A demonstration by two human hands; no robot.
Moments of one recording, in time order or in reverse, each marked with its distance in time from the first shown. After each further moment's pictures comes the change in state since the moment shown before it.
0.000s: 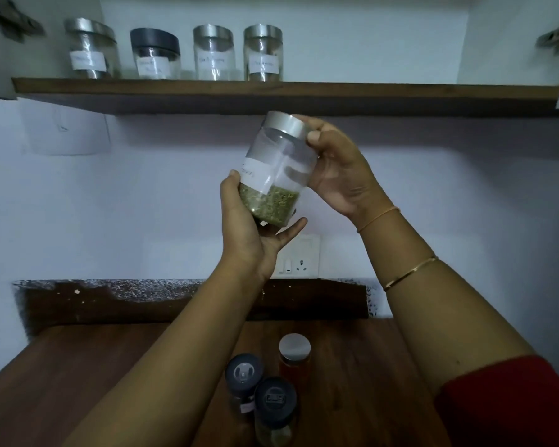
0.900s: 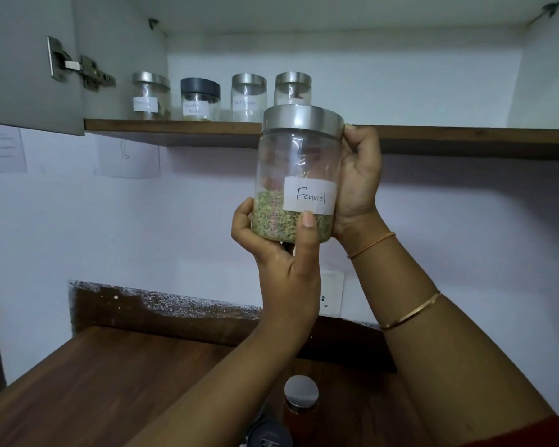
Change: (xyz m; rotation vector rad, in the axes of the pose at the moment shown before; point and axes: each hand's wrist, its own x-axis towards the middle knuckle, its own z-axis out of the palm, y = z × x) left_hand -0.026 -0.051 0.048 0.465 0.010 0.971; right_hand 0.012 -0.025 0.020 0.529 -0.174 -0.170
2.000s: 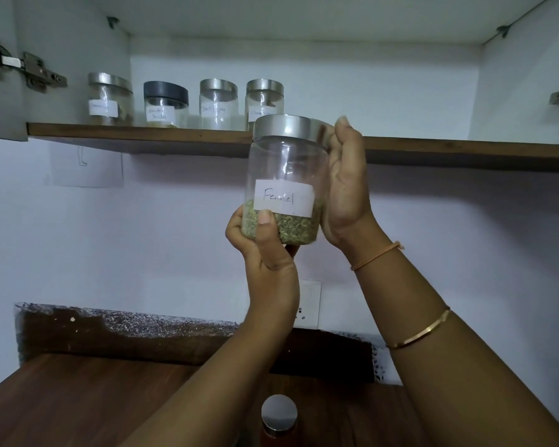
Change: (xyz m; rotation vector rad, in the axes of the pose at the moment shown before) left_hand 0.025 -0.031 0.015 -0.192 -0.010 -0.251; right_hand 0.008 -0.020 -0.018 -0.455 0.124 -0.072
